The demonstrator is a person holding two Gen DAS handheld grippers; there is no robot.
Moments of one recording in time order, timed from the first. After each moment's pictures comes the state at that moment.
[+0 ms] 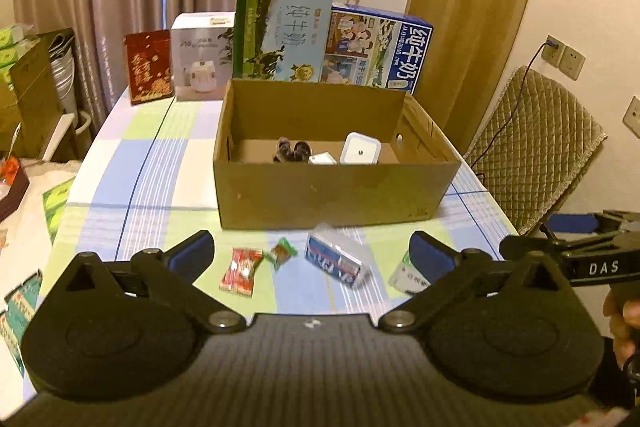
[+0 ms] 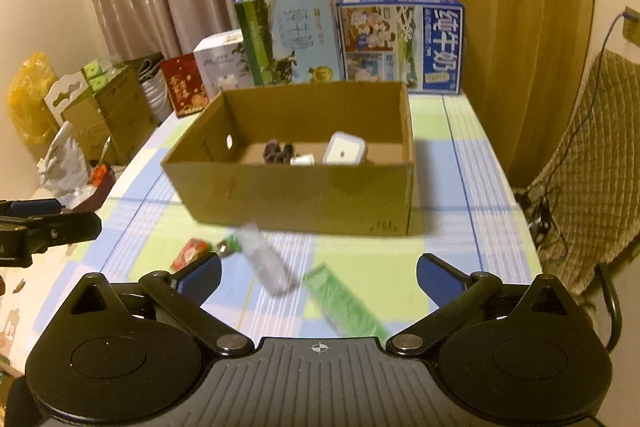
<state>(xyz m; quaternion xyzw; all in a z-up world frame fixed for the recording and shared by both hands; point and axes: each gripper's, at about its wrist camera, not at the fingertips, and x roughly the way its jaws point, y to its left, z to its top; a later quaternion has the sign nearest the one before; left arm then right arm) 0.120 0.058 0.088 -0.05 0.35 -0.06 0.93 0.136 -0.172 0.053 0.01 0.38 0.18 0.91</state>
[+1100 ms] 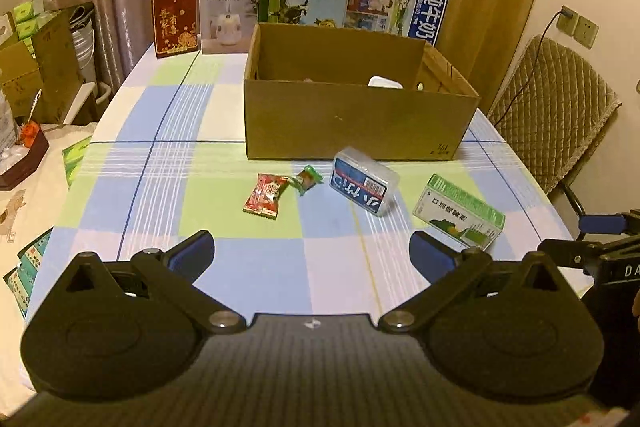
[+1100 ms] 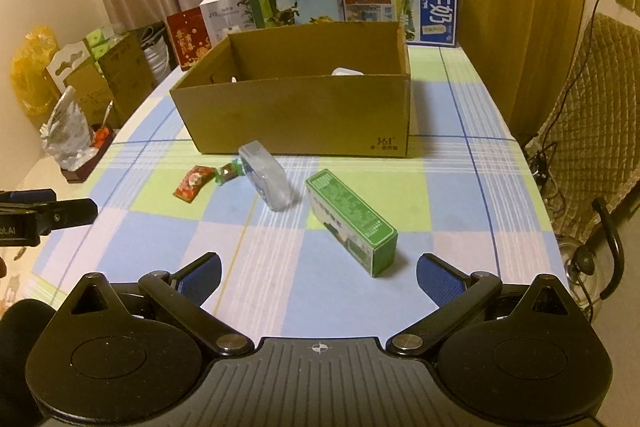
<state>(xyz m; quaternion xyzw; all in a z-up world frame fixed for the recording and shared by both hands) 0.068 0.068 0.041 -0.04 0.38 -0.03 0.92 0.084 -0.179 0.014 -0.01 0.41 0.18 0.90</state>
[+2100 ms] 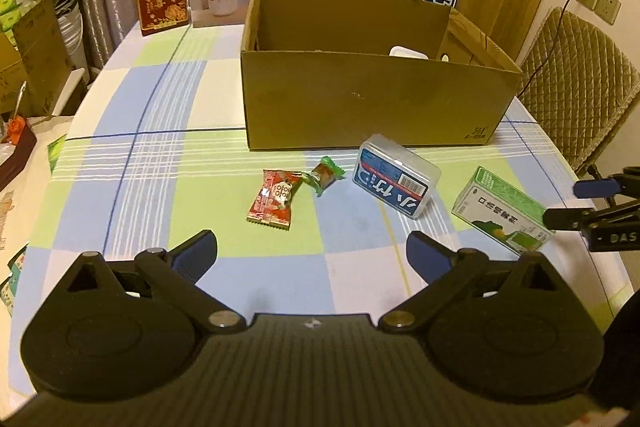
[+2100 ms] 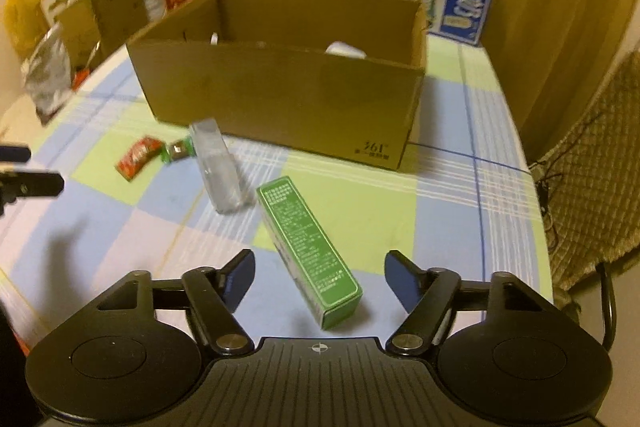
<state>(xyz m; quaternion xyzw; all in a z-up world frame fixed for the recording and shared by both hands) 0.142 0.078 -0.007 -0.02 0.42 -0.04 0.91 0.182 -0.167 -0.037 -0.12 0.44 0.20 0.87</state>
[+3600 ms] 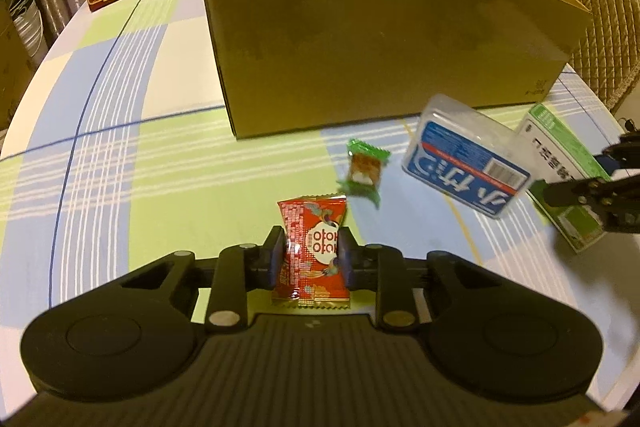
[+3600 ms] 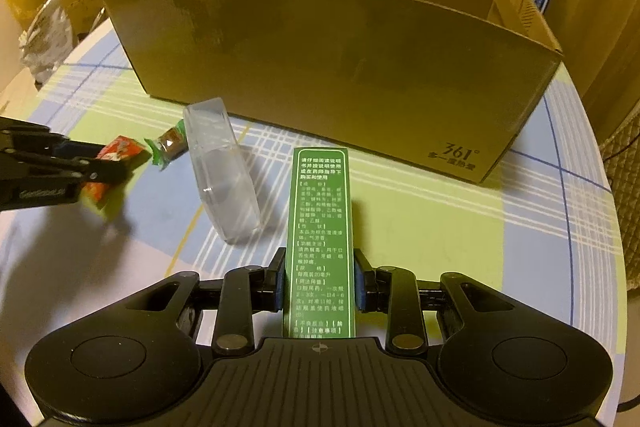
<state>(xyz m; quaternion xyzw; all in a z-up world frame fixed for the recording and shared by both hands) 0.229 0.091 -0.093 0.02 0.47 -0.07 0.88 0.242 -0.107 -0.089 -0.12 0.48 0.21 0.84</state>
